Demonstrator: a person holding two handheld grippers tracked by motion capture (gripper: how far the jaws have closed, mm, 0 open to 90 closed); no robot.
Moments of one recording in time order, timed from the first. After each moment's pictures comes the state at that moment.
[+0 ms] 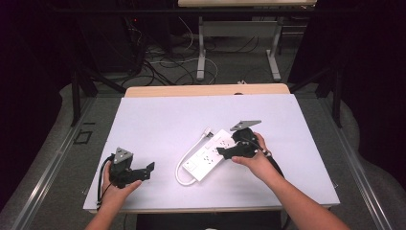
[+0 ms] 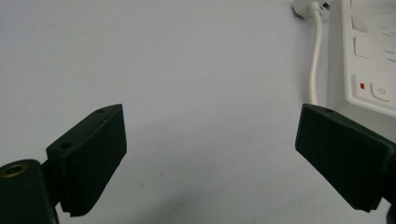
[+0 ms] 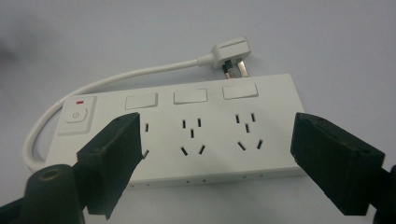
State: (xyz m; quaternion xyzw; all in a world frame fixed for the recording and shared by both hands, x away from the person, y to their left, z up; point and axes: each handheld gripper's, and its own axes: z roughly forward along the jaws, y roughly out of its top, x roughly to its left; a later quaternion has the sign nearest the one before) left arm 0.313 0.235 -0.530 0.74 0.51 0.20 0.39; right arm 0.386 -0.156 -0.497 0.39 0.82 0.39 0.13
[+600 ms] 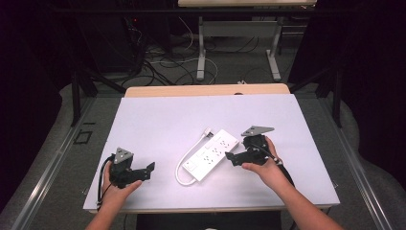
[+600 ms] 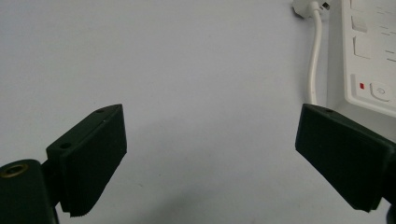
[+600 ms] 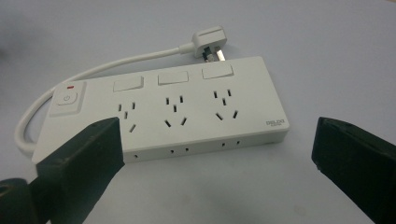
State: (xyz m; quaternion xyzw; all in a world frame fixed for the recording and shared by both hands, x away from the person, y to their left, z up) left arm 0.313 0.235 -0.530 0.74 0.51 0.20 0.39; right arm 0.363 -0.182 -0.498 0.41 0.81 0.40 0.16
